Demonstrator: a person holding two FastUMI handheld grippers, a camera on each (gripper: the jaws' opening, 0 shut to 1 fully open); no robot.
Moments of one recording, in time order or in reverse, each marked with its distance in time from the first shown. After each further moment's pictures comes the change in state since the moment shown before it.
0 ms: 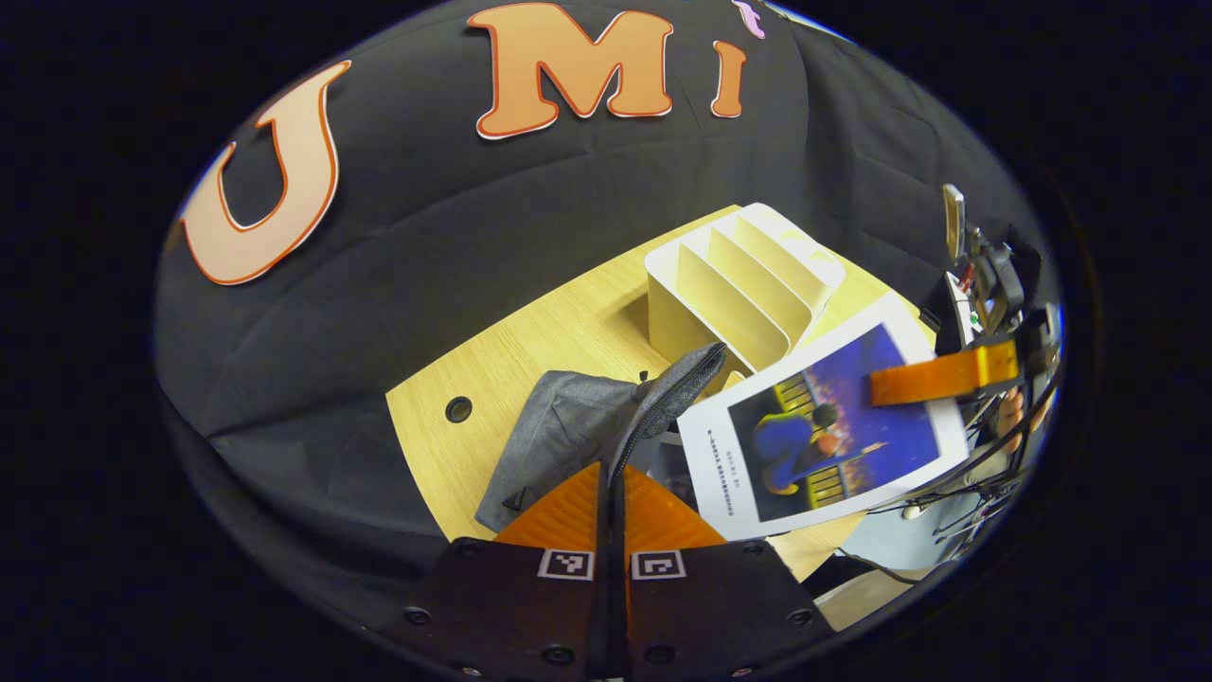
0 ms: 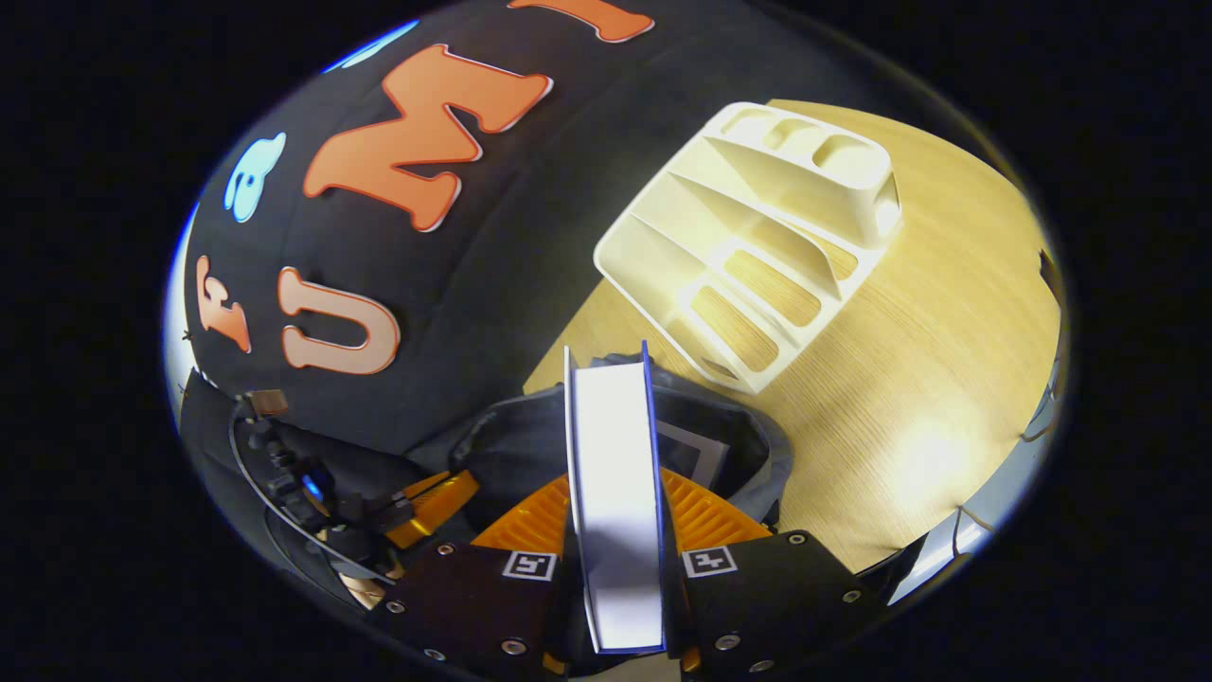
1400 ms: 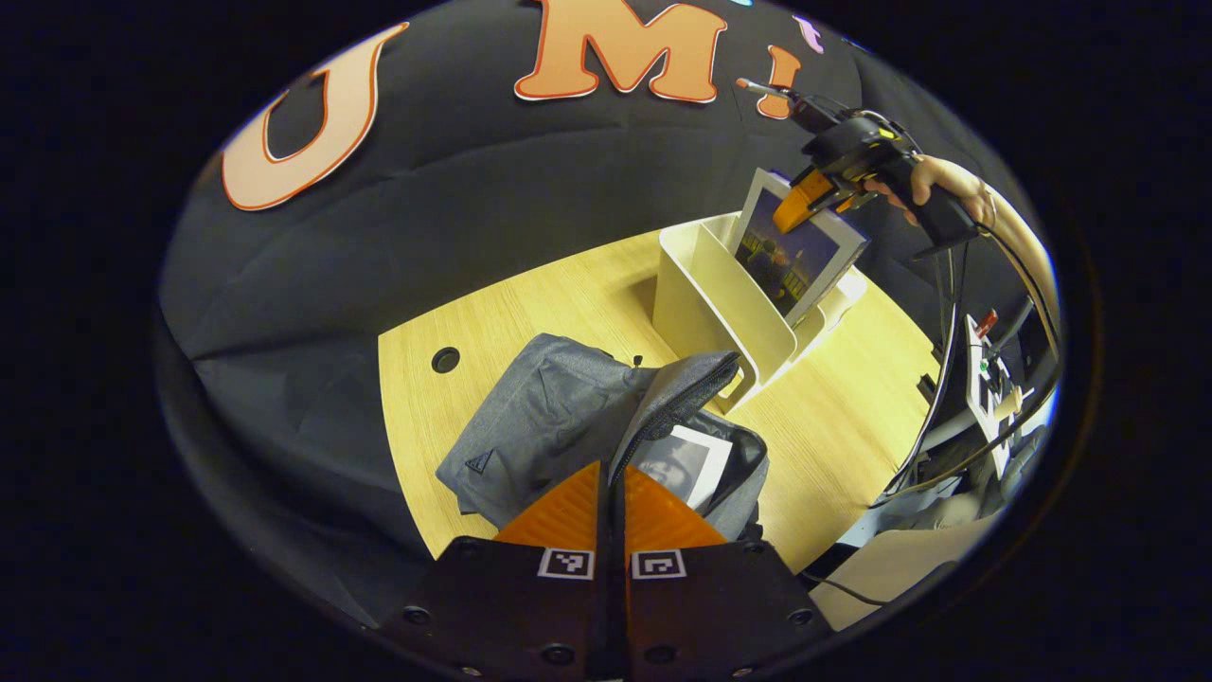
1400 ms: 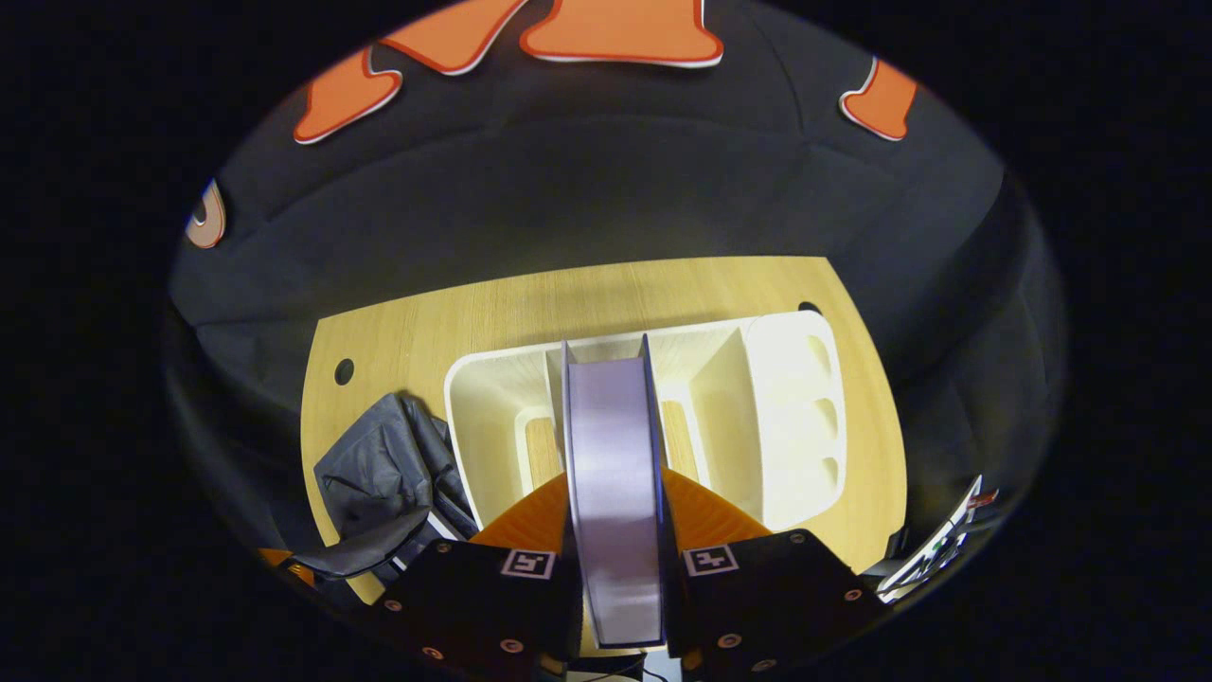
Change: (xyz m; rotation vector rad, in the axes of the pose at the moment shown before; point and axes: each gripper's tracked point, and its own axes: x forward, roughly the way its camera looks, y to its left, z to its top) left arm 0.017 -0.030 -0.030 -0.190 0.041 0.012; right arm 0.047 0.011 0.256 -0.729 0.055 -0.599
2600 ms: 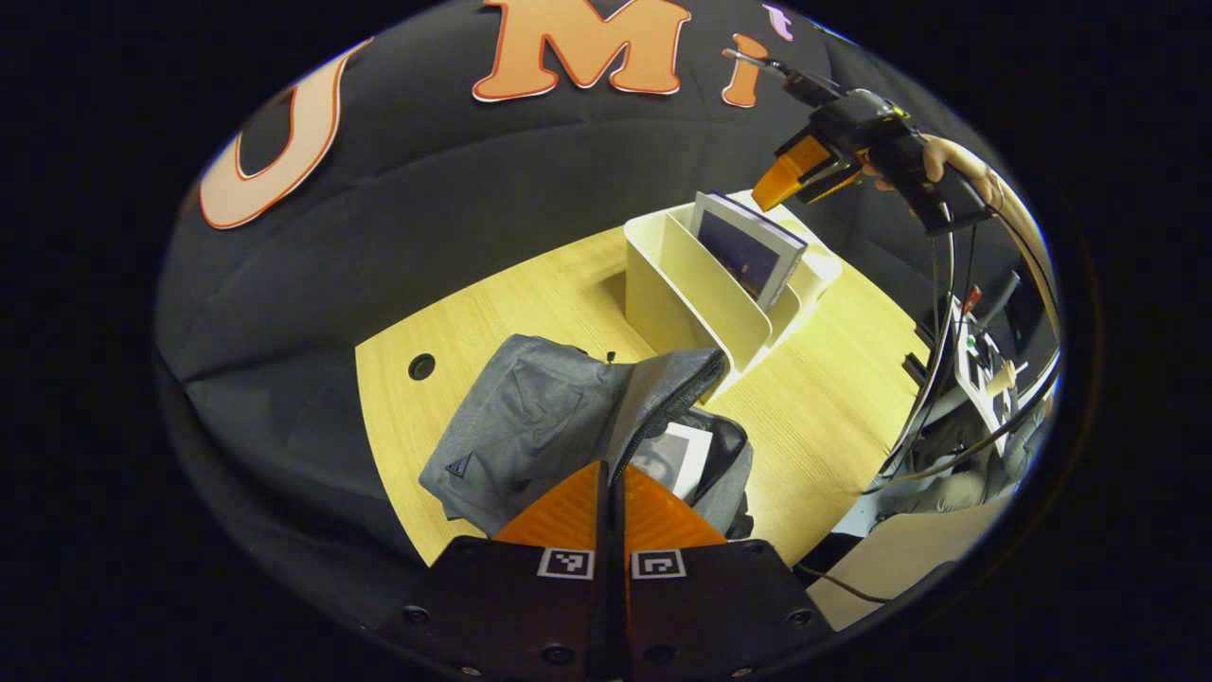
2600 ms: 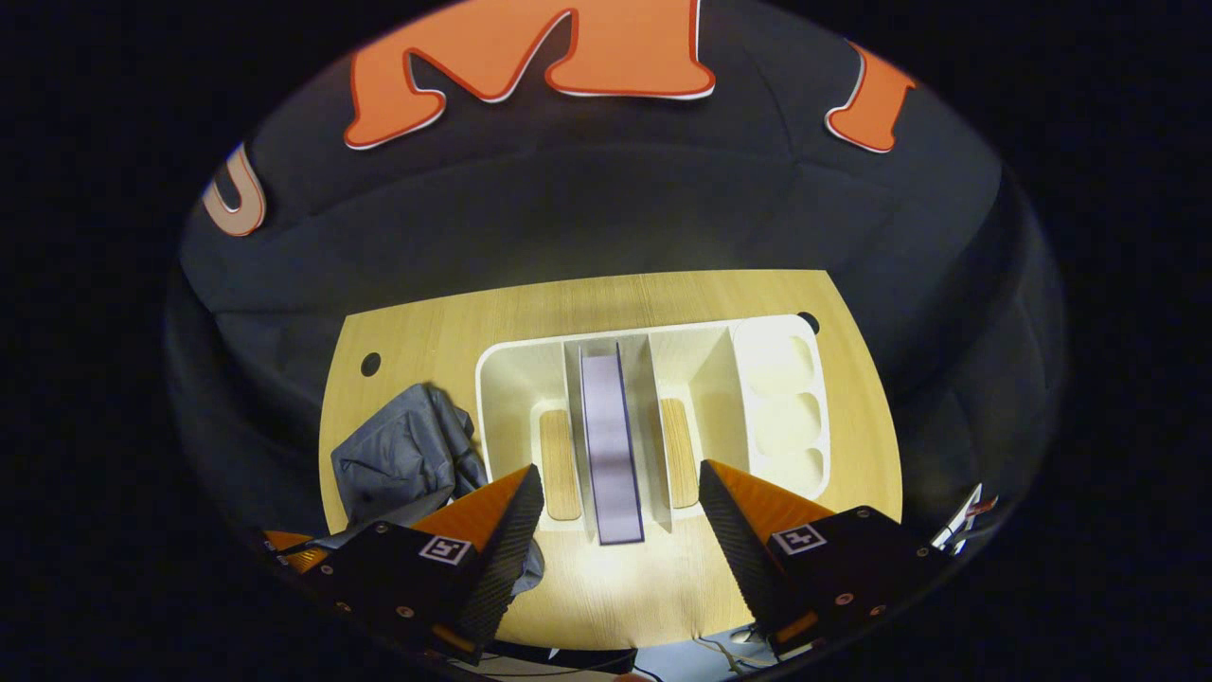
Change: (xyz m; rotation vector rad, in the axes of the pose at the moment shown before) left arm 0.010 -0.021 -0.001 0.054 0.010 -0.028; right arm 0.005 0.000 -0.011 -0.034 0.024 0.036
